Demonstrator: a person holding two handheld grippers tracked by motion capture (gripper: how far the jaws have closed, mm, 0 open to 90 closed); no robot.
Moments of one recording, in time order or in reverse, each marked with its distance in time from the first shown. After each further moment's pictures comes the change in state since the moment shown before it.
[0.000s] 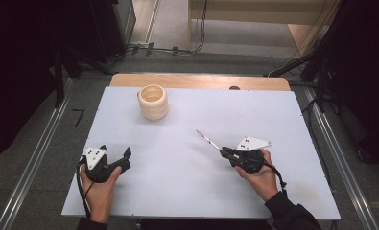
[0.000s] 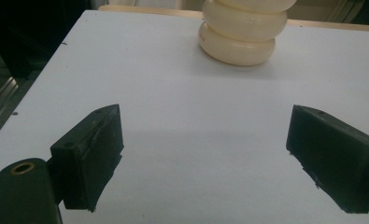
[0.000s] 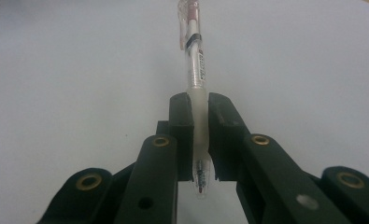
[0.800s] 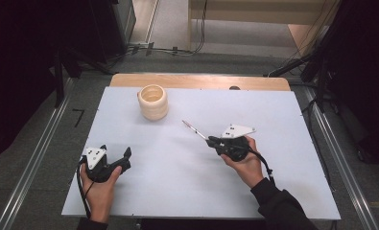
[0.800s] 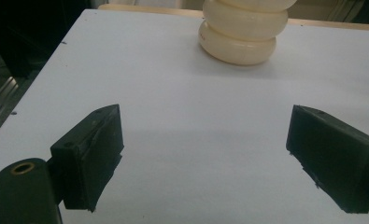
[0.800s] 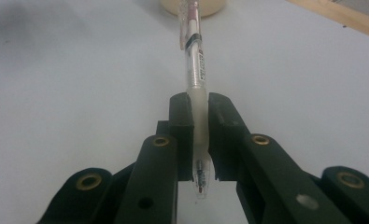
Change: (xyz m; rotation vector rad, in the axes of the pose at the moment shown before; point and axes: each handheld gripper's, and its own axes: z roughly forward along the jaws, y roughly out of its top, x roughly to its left) left arm 0.000 0.000 0.001 0.001 -0.002 0.000; right arm 0.005 0.043 0.029 -0.026 0.036 -0.024
